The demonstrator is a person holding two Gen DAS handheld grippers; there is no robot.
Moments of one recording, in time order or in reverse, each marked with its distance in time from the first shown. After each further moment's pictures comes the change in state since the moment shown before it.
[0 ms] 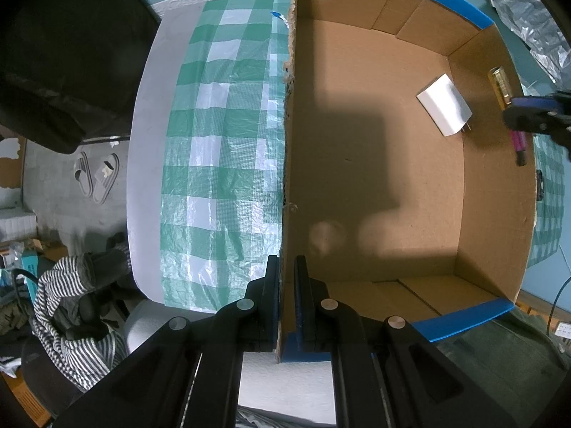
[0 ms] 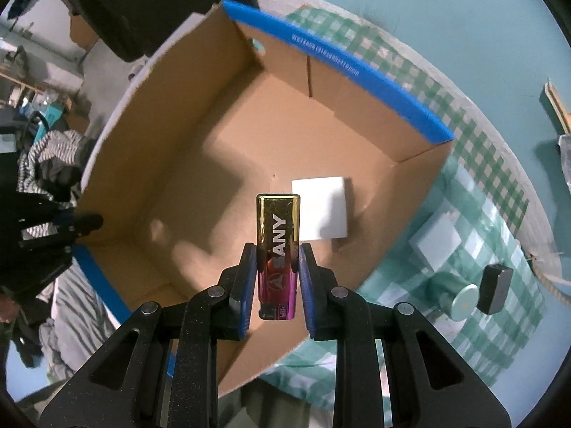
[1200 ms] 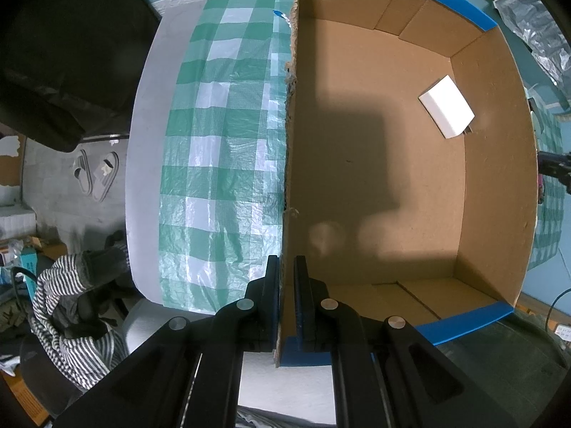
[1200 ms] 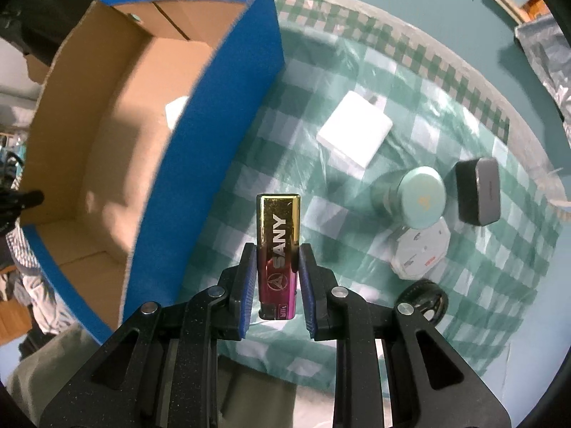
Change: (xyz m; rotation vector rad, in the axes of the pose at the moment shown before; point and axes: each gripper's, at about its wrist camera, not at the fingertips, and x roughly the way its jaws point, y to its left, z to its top) left arm -0.002 -0.001 0.004 -0.010 0.003 -0.004; right arm 0.013 -0.094 -0.082 0.219 0.030 -0.033
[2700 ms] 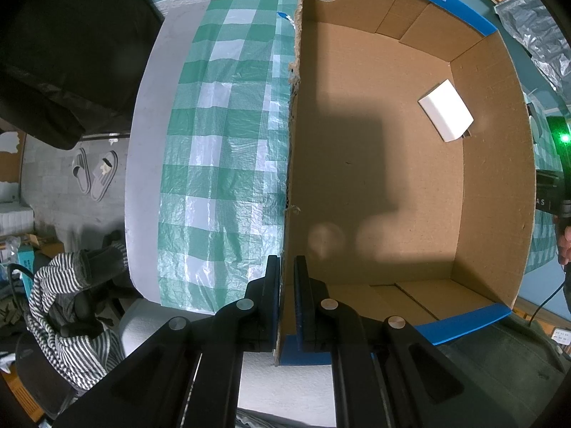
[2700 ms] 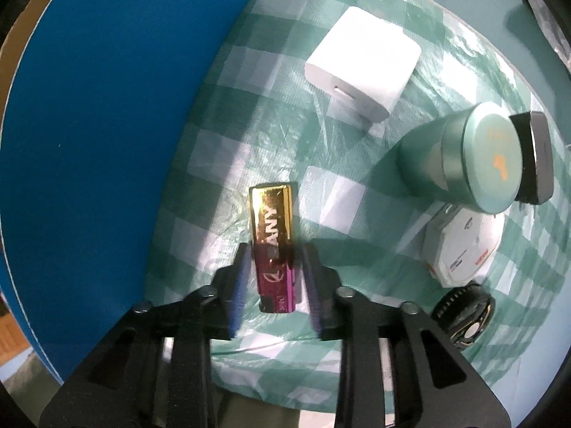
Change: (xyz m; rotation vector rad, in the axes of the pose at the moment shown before) left arm -0.003 0.000 0.000 -0.013 -0.010 -0.010; right arm 0.061 -0.007 -0.007 0.063 0.076 0.009
